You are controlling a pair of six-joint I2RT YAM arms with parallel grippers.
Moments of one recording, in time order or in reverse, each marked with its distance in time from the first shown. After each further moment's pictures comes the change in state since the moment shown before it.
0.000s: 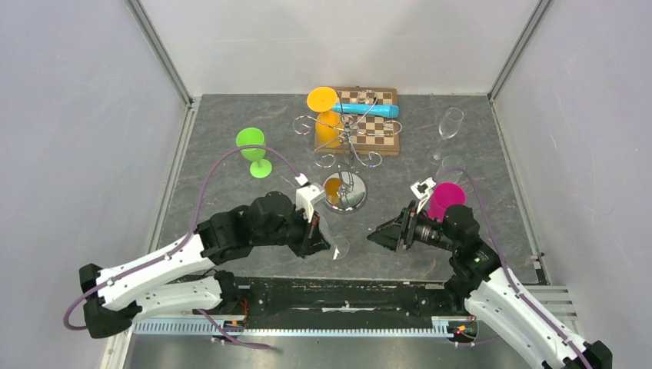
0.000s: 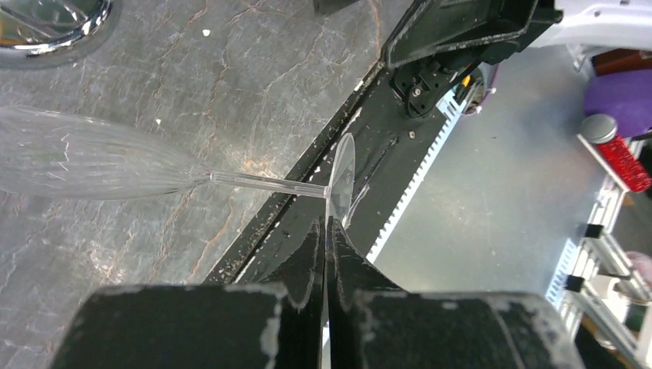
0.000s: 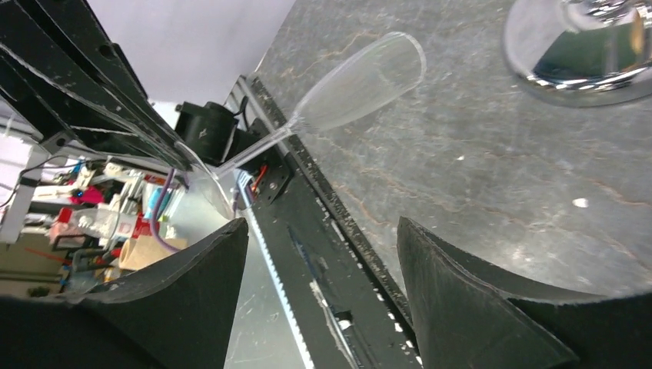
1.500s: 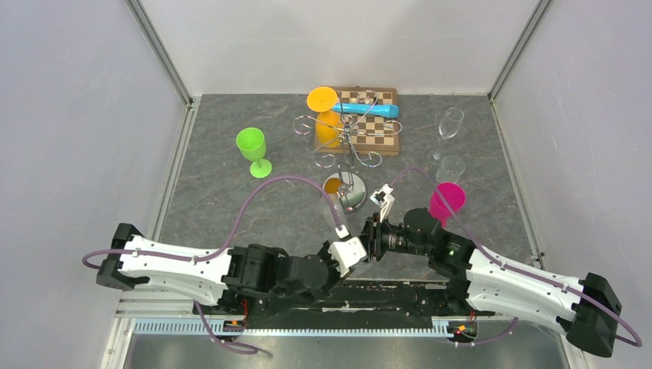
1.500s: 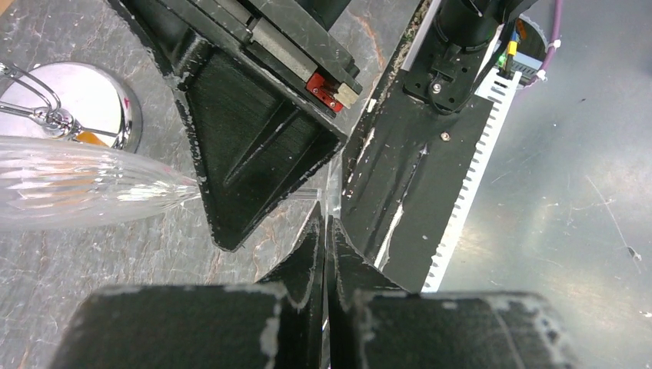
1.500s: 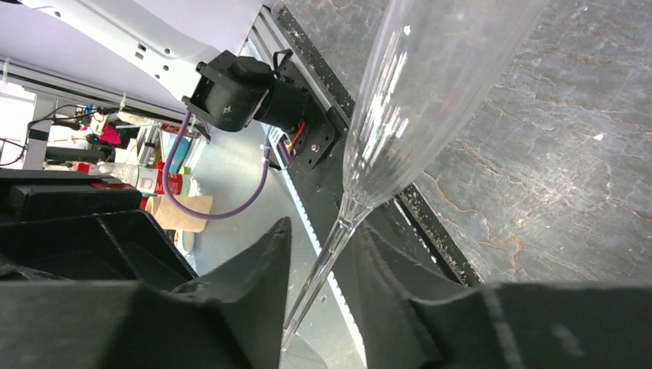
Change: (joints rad) left arm -0.594 0.179 0.029 0.177 -0.623 0.207; right arm 0.489 0.291 0.126 0.106 0.308 0.110
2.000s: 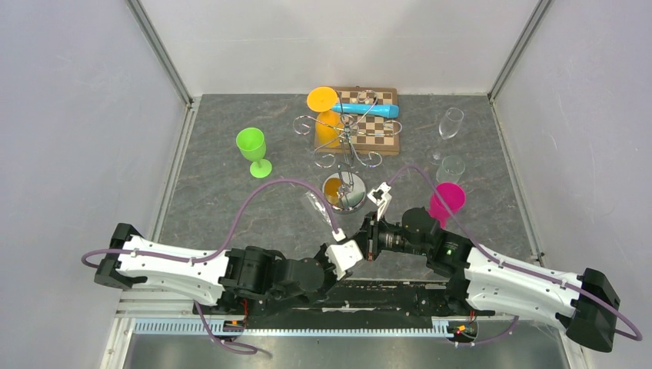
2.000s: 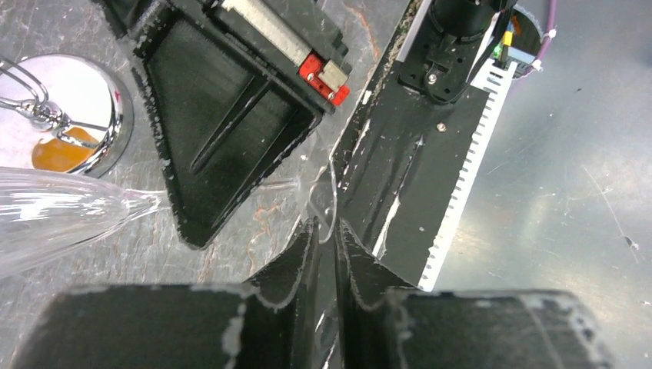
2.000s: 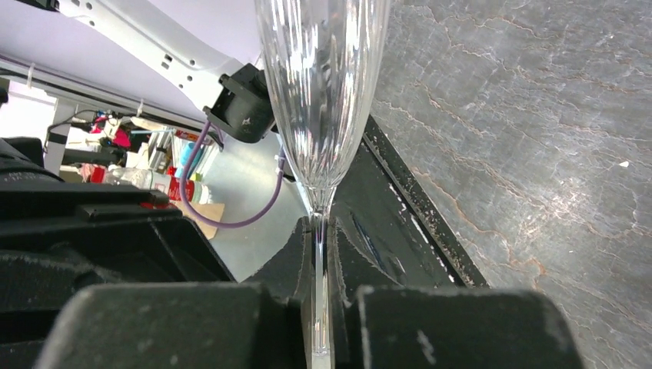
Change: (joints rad) left arm -0.023 -0.031 -0.044 0.013 -0.009 -0.002; right arm 0.037 0.034 0.028 0.040 0.034 0.018
